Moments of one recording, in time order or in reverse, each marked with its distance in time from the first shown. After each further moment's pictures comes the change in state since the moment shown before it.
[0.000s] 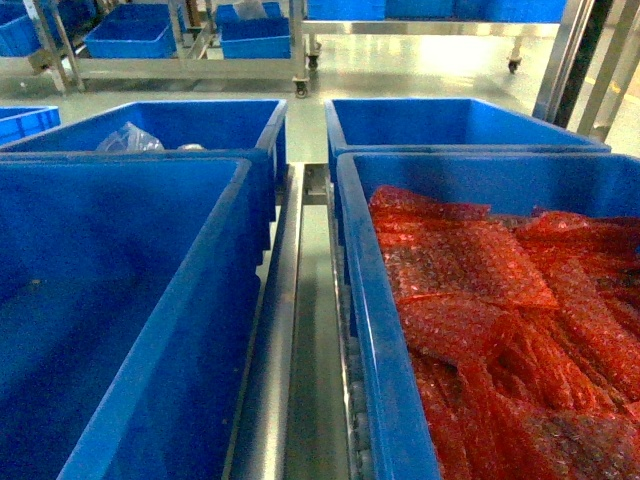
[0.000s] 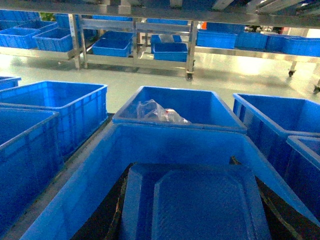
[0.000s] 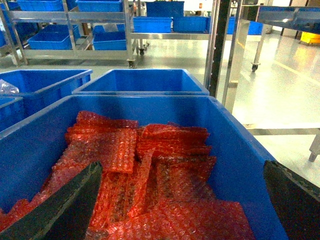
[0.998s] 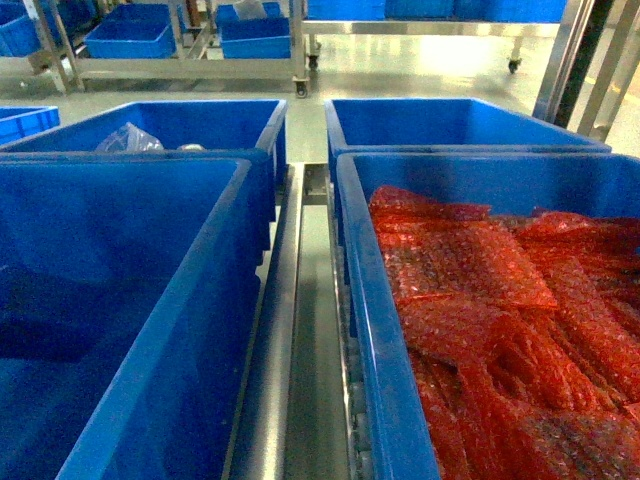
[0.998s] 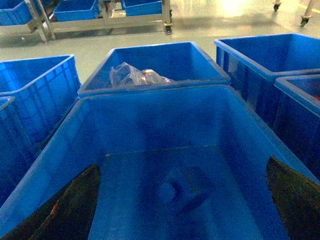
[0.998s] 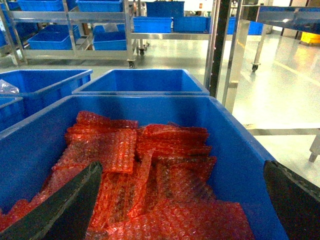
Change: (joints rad) left arm -0.089 0.340 0.053 0.102 0.020 0.097; right arm 0.000 0.000 0.000 0.000 0.000 0.000
